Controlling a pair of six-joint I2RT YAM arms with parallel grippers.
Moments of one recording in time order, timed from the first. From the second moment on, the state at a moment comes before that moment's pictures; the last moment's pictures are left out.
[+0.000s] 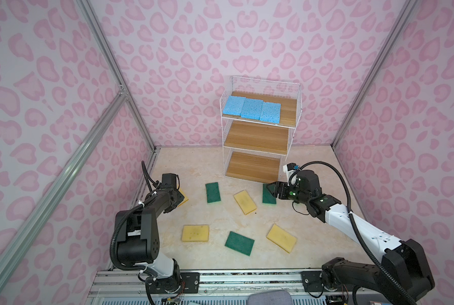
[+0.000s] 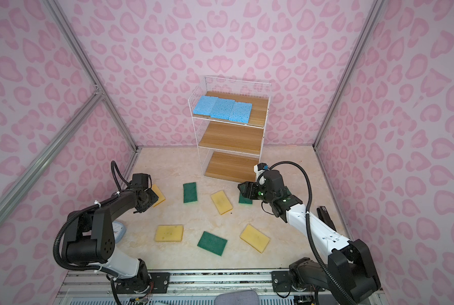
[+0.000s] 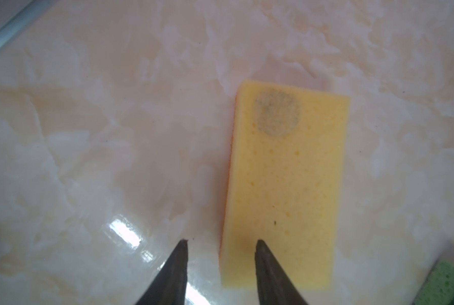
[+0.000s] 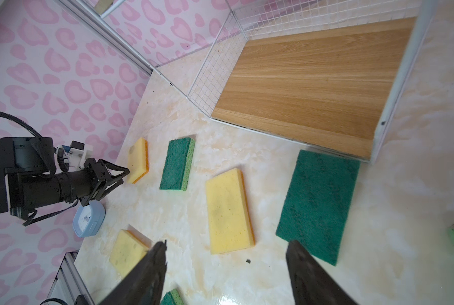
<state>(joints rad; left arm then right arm) 0.08 1.59 0.84 -0.38 -0.19 -0.71 0.41 1.25 0.79 -0.11 -0.30 0.53</state>
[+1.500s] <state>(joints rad) -0.29 1.28 0.89 -0.43 0.16 -0.60 0.50 1.30 0.78 -0.02 -0.45 0.64</state>
